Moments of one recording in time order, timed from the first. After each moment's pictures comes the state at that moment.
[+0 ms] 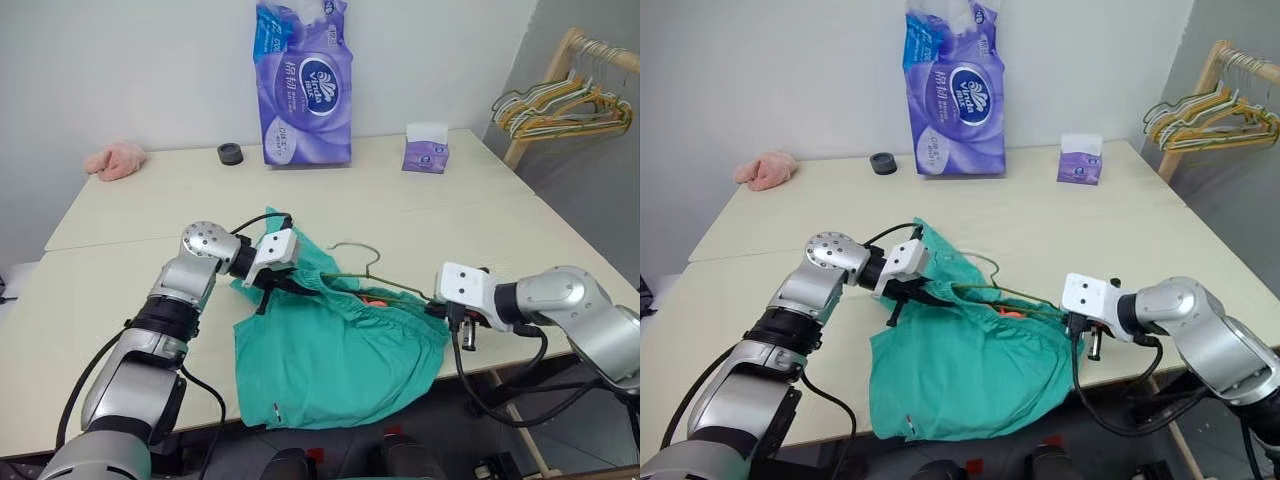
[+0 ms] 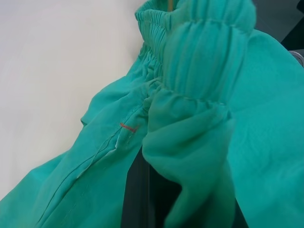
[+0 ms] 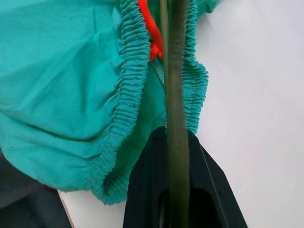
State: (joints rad) left arm -0.75 0.55 -0.25 0.52 -0.11 -0.05 -1.56; right arm -0.37 -1.01 0.31 -0.54 0.16 0.74 0.97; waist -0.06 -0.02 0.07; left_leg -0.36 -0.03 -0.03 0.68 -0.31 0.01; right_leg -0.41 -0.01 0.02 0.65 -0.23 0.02
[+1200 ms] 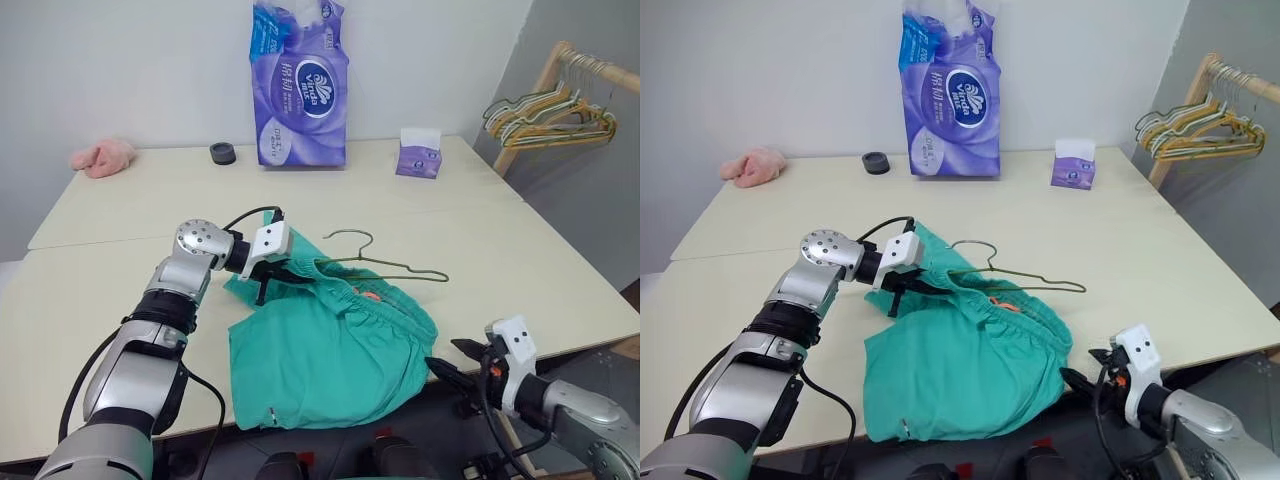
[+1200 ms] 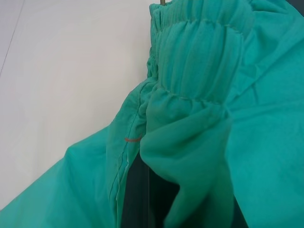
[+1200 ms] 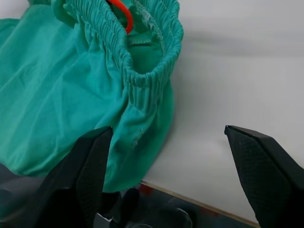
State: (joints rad) left arm -0.80 0.56 -0.23 0.68 -0.08 -0.14 -1.48; right arm 0.29 -0.48 -0.18 -0.69 0.56 0.93 0.53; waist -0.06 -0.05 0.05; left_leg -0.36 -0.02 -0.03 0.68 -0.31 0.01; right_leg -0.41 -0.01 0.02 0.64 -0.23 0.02
